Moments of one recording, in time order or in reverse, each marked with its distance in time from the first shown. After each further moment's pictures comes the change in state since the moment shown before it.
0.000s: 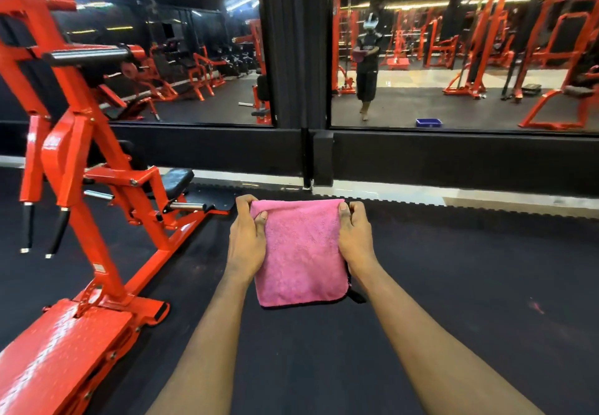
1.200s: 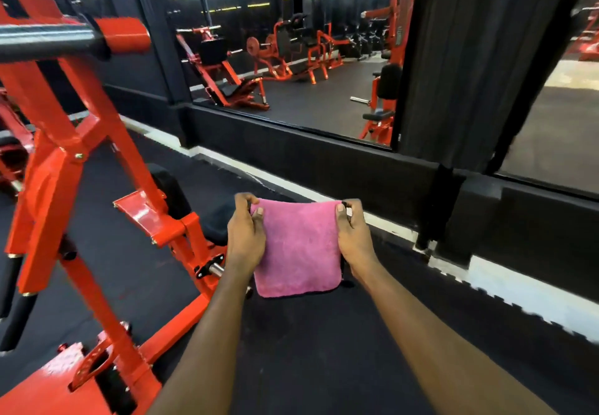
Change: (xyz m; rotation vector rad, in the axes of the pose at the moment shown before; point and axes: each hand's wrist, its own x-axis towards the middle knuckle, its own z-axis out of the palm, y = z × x) left_hand 0.708 -0.408 0.080 0.189 0.388 -0.180; right_hand 0.721 0.092 0.544 0.142 -0.484 -0.062
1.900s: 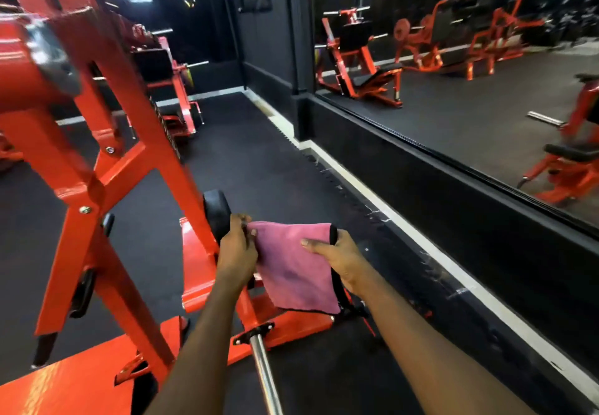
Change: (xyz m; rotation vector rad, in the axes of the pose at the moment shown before) left_hand 0.326 -0.215 0.013 0.340 0.315 -0.383; right_hand 0.380 0.043 0.287 0.190 -0.773 0.165
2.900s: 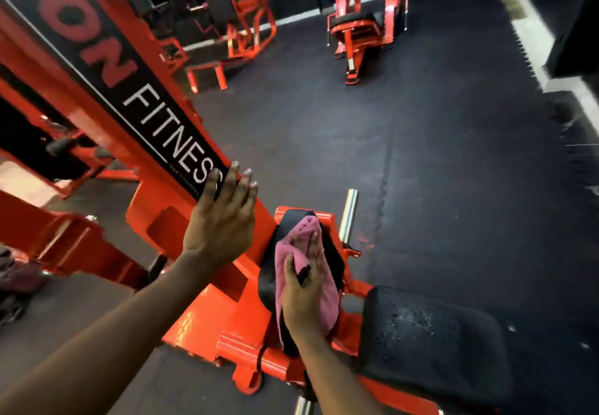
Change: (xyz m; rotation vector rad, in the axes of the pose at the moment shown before) left_hand 0.273 -0.097 -0.032 1.834 -0.014 0.083; right_hand 0.291 0.123 0.234 0.030 -0.357 -0.101
